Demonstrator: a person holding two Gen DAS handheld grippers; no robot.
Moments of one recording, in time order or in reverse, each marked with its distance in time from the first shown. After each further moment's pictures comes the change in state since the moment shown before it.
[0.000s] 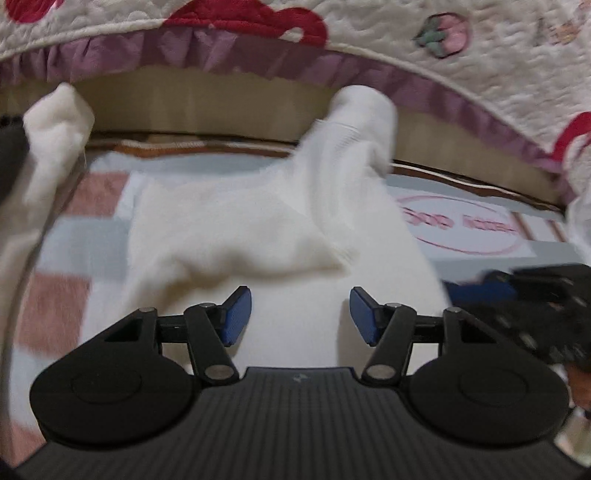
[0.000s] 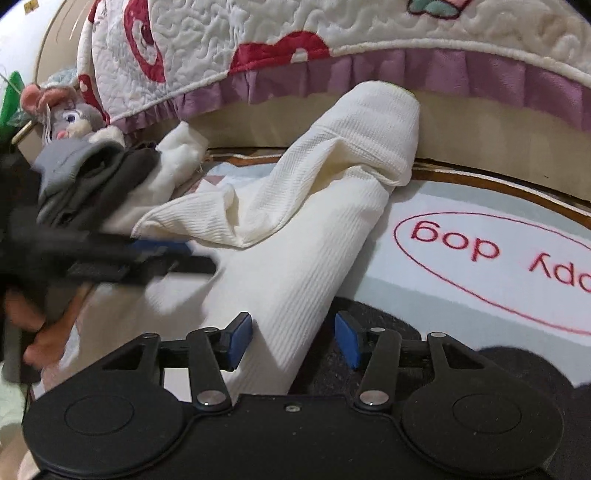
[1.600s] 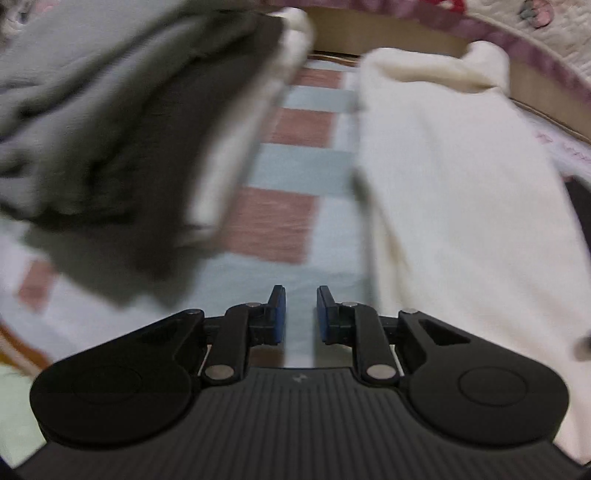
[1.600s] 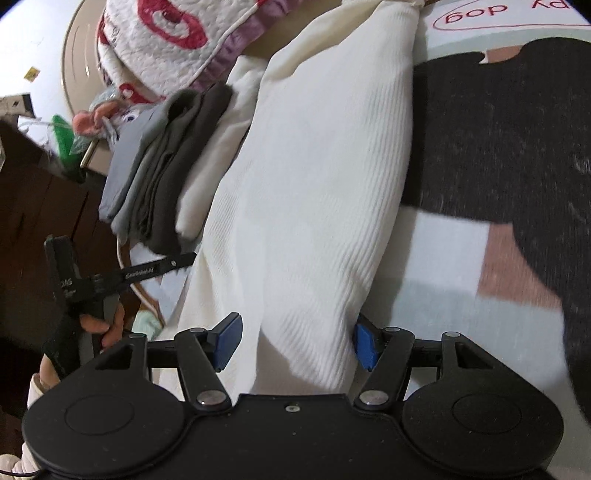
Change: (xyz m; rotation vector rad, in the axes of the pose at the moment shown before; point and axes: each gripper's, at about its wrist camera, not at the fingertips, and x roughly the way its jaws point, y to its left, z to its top) left arm -0.167 0.070 -0.150 -0.142 0.126 0.299; right arm -0.054 0.048 -0.147 0.327 0.152 0.374
